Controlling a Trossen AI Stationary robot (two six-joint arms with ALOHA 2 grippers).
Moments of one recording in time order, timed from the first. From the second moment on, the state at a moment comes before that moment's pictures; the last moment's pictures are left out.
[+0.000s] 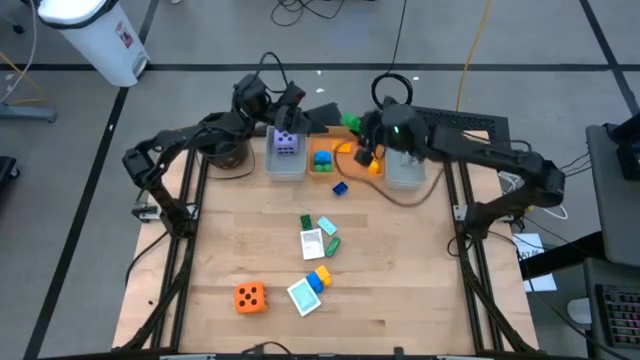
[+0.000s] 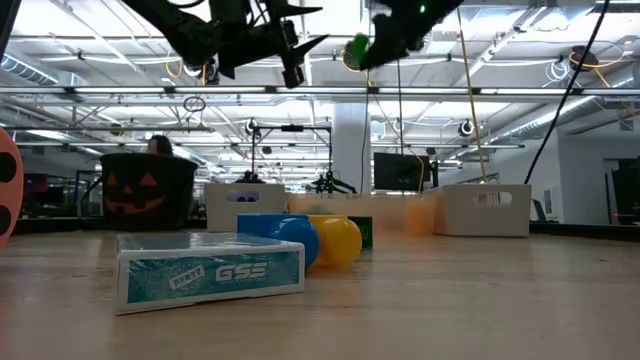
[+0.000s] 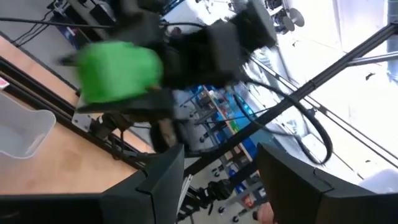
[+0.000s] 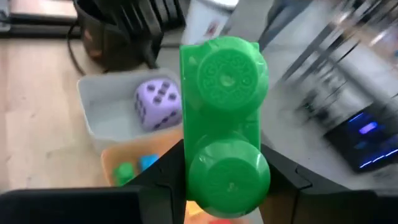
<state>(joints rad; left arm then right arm) 0.68 1.68 1.24 0.66 1.10 -1.07 -0.39 1.39 1.30 -0.36 0.26 -0.23</state>
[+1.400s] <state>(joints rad) 0.81 1.44 1.24 0.65 1.23 -0.99 -0.64 2.03 1.55 -0.72 -0.16 -0.23</state>
